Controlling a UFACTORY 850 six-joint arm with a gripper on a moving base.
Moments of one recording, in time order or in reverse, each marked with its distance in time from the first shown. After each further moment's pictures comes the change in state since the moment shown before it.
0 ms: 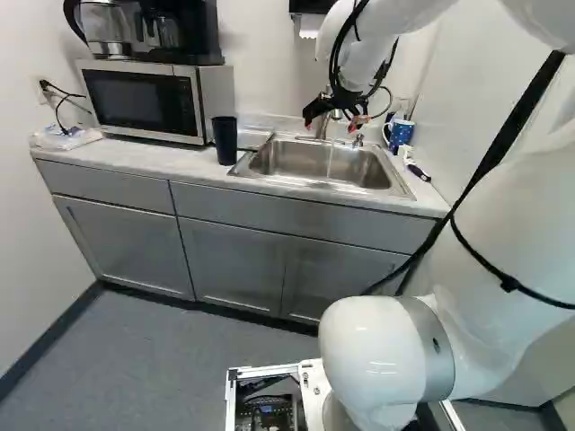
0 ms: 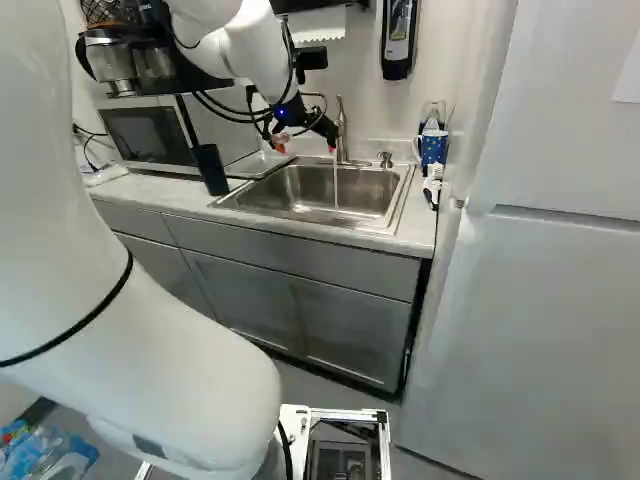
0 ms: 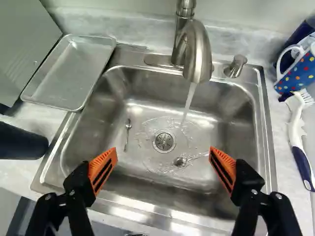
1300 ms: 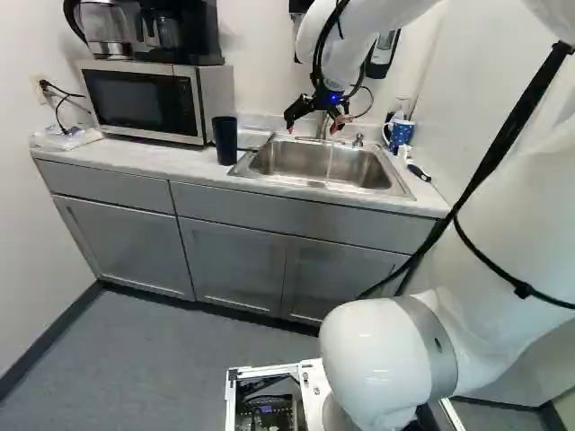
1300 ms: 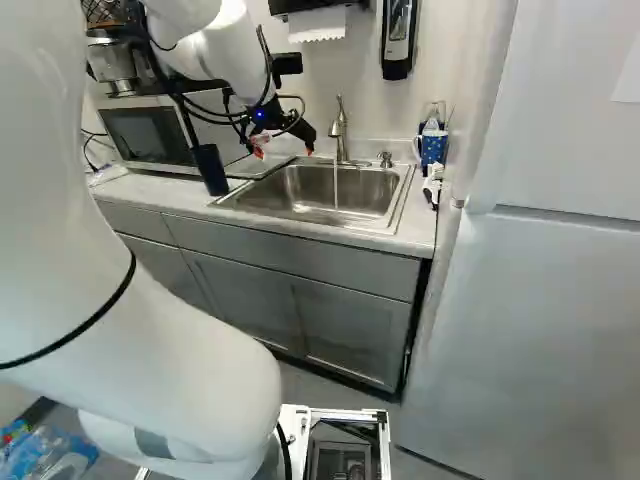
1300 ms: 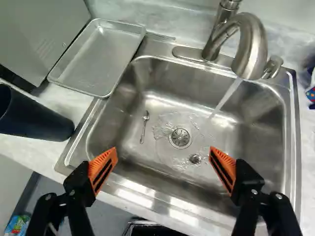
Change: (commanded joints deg) arm 7.2 0.2 0.2 0.0 -1.0 0.0
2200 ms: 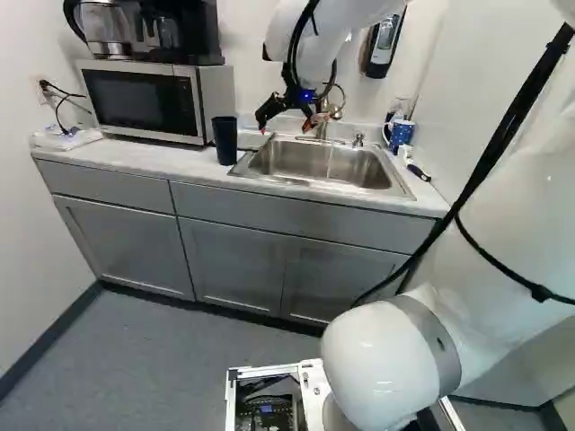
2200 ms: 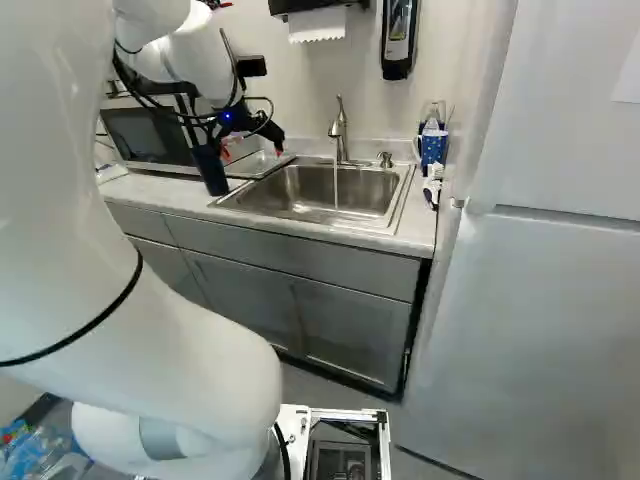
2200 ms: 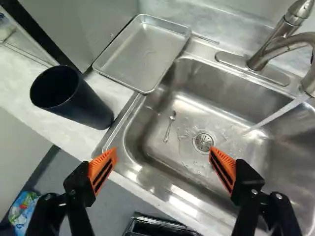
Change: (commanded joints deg) arm 9.1 -0.8 -0.7 0.0 0.0 0.0
